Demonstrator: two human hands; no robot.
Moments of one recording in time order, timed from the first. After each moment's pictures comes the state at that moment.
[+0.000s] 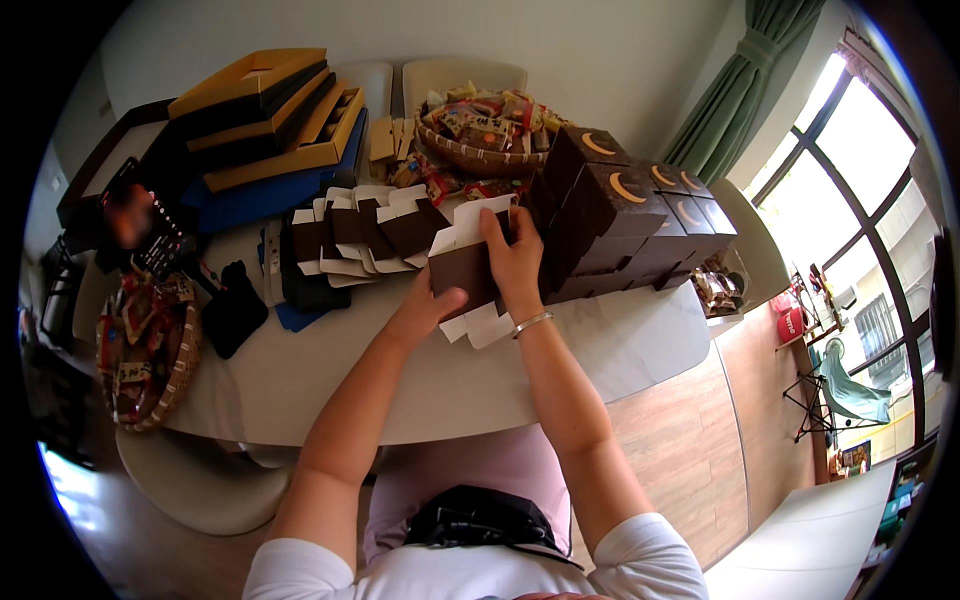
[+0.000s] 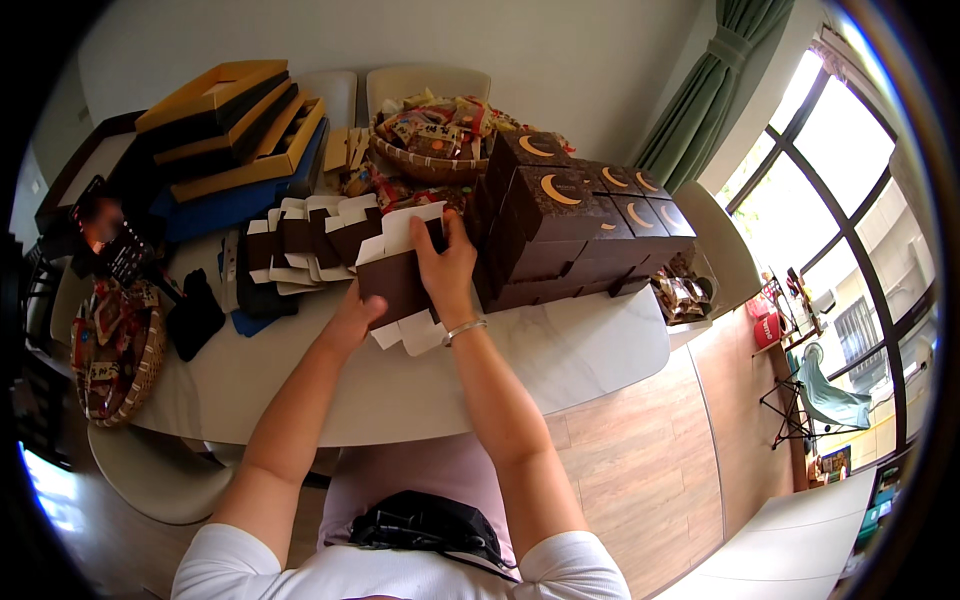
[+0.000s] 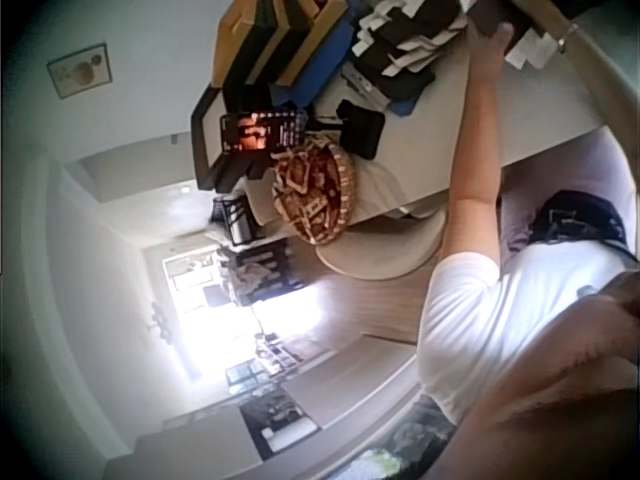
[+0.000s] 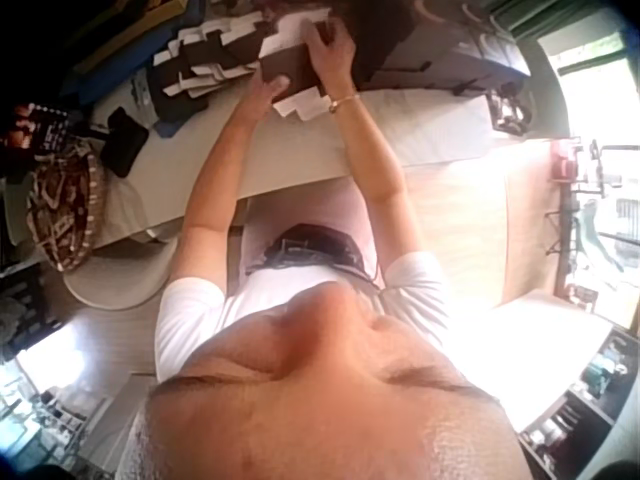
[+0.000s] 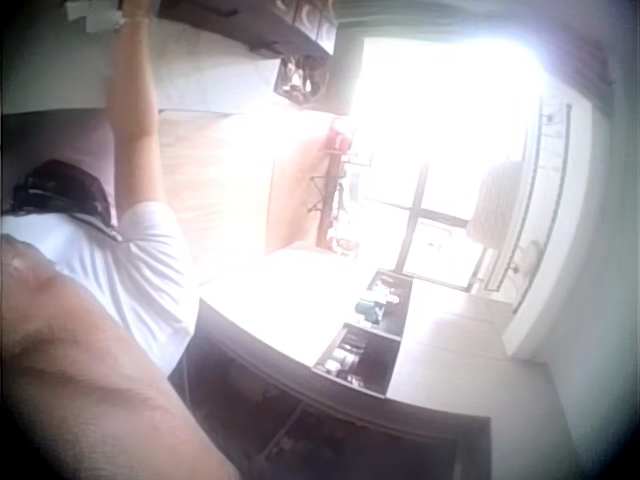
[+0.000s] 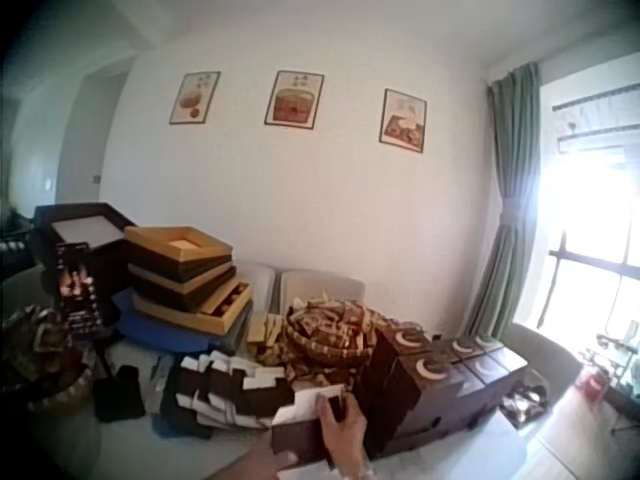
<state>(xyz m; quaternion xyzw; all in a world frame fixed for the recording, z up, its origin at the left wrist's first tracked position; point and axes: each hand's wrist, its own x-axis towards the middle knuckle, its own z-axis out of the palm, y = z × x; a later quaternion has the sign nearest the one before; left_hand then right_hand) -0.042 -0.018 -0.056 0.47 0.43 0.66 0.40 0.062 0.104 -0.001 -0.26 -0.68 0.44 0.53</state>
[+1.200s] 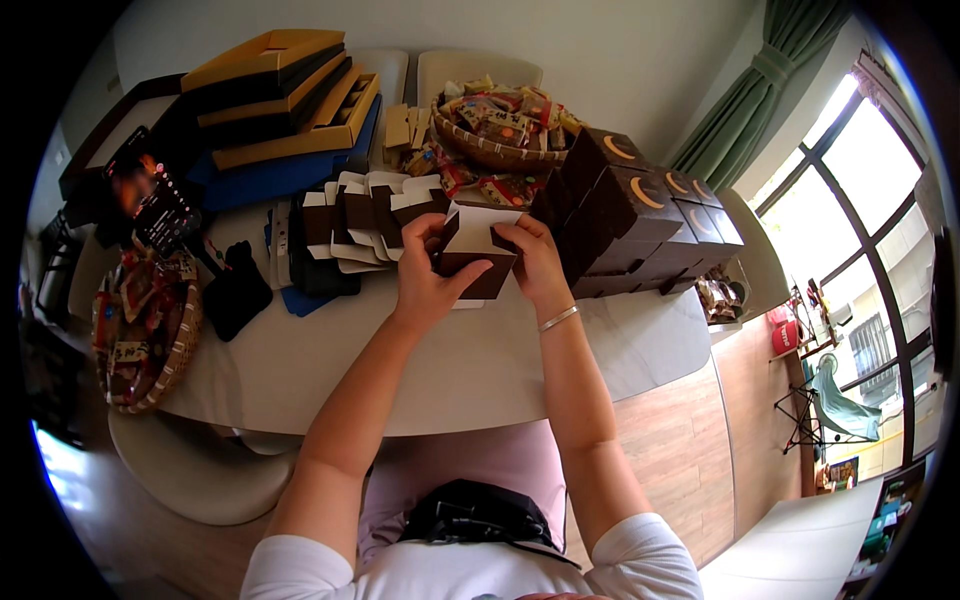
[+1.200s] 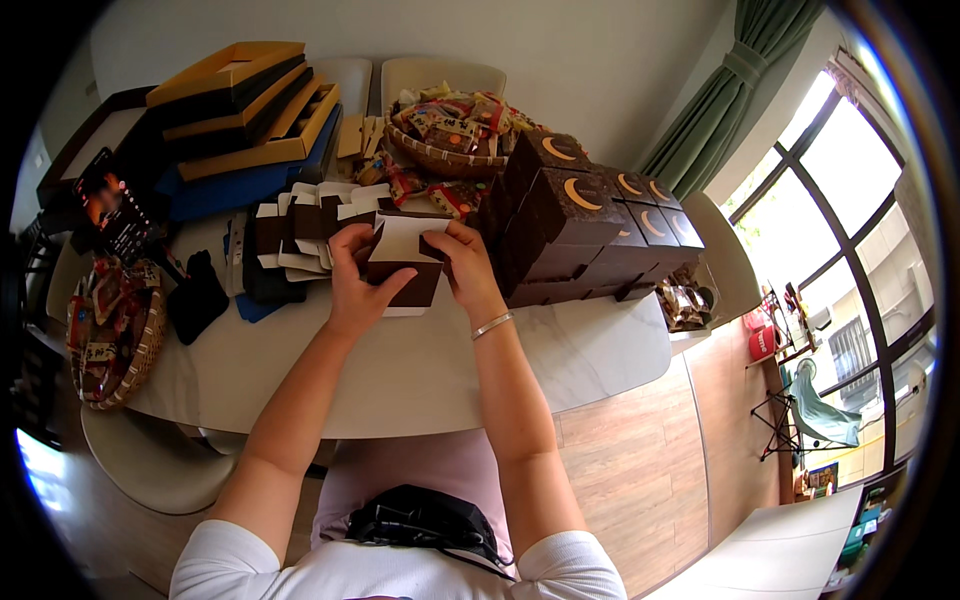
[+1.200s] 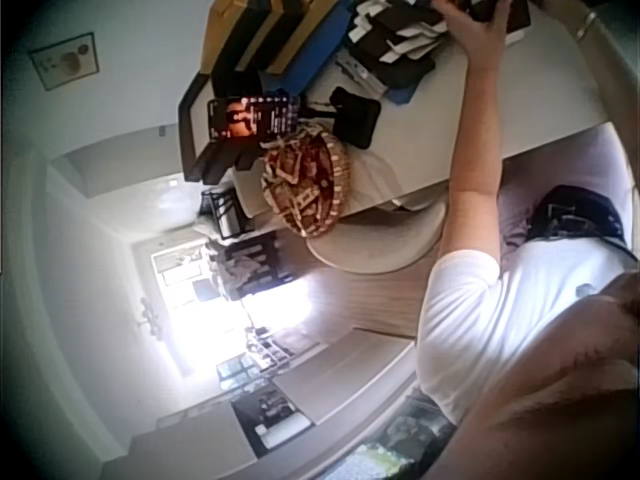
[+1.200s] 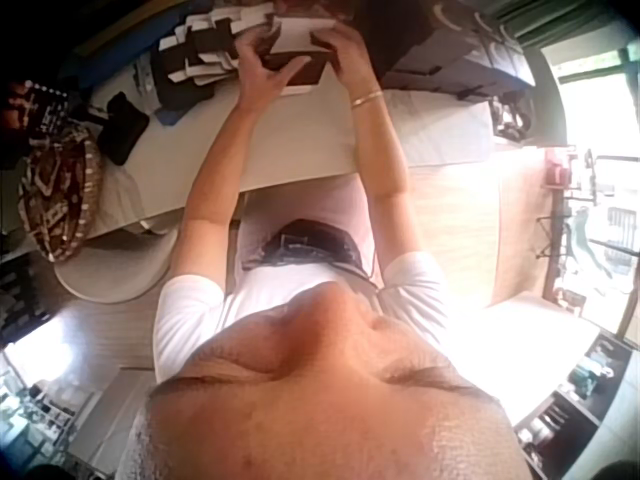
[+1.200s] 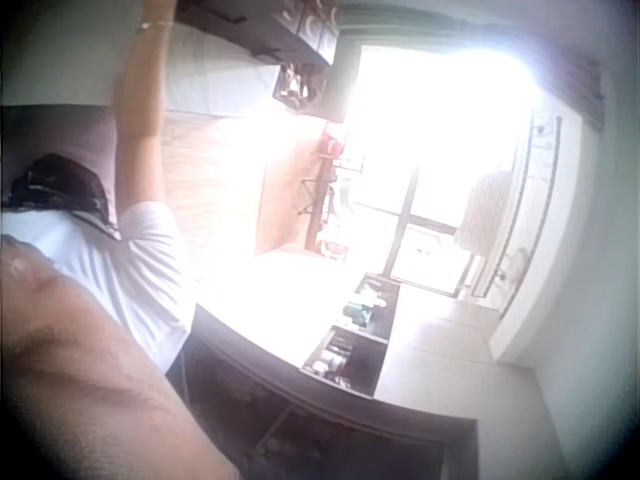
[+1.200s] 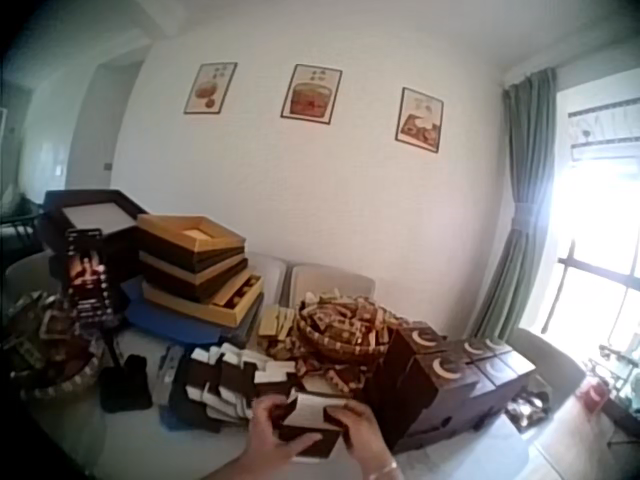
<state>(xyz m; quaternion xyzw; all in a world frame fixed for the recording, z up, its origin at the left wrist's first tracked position) -0.034 -0.008 -0.030 0.49 0.48 0.72 0.01 0.077 0.121 -0.004 -0.11 -0.50 0.79 0.33</state>
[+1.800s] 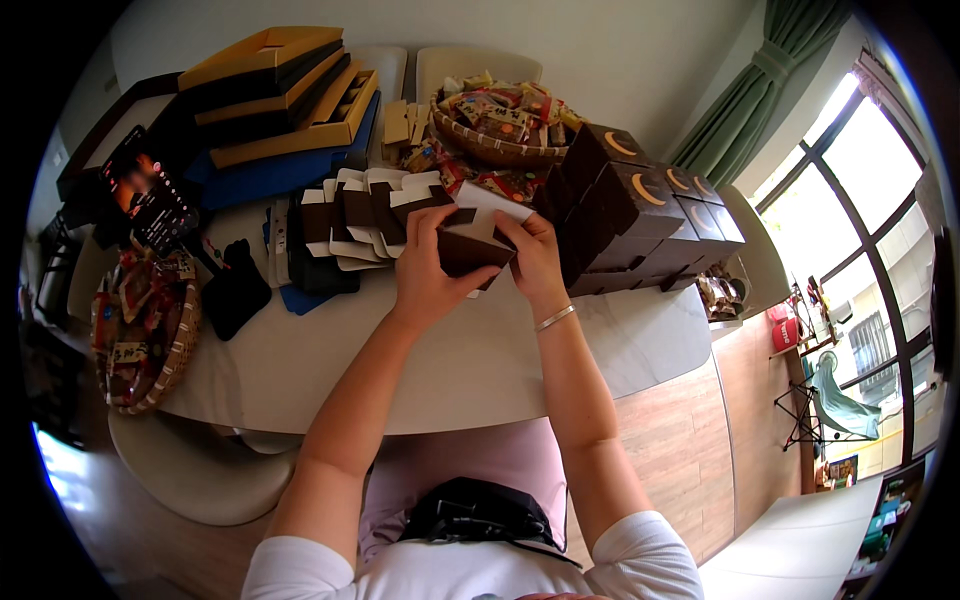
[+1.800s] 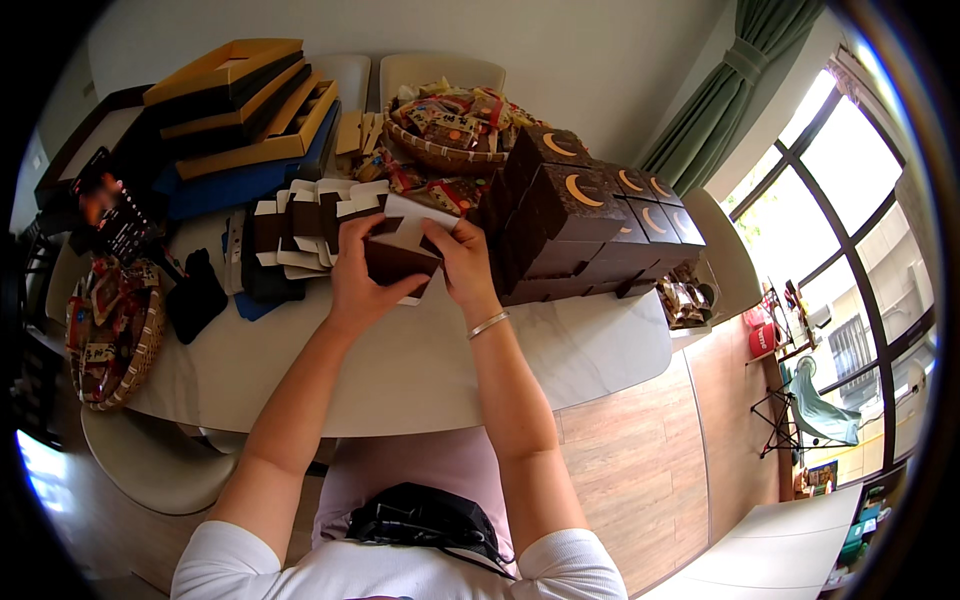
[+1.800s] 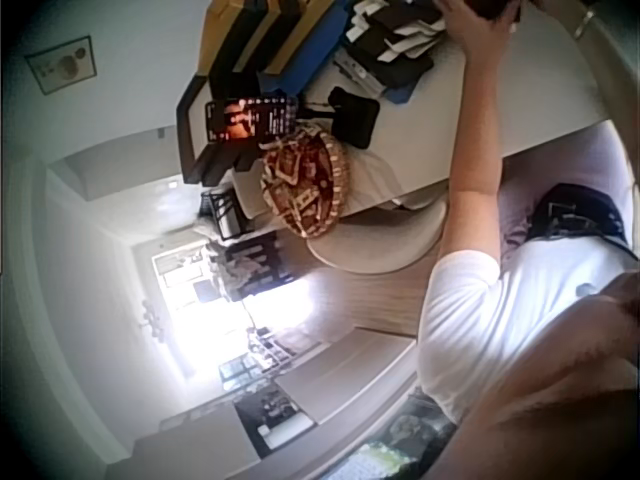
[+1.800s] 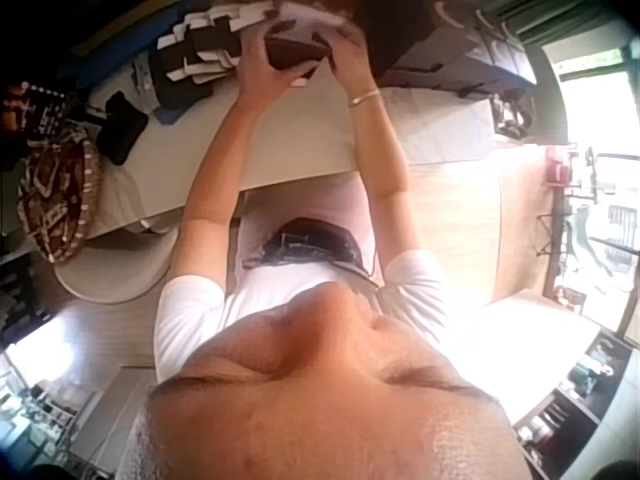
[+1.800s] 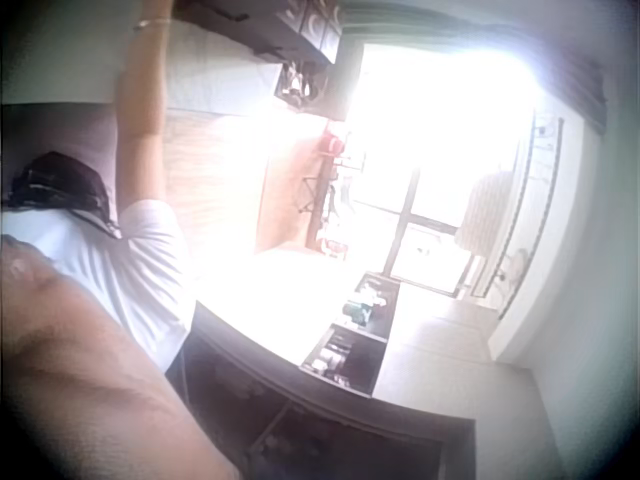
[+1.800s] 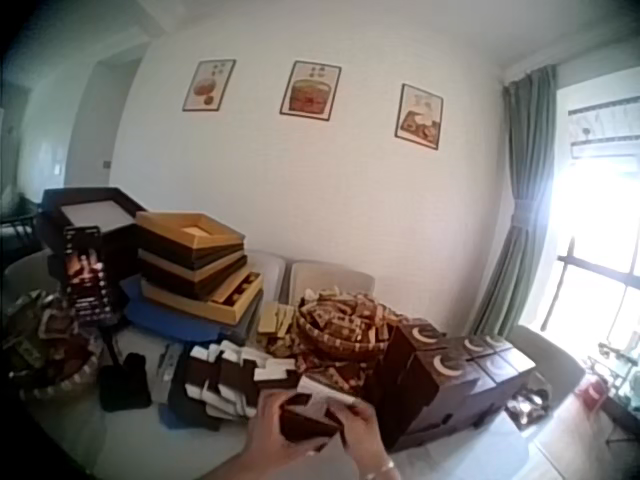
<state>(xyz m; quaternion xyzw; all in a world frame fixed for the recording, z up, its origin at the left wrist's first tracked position) -0.035 -0.014 -0.013 0.55 0.60 0.57 -0.11 0.070 0.117 -0.011 -0.09 -0.50 0.76 0.40</state>
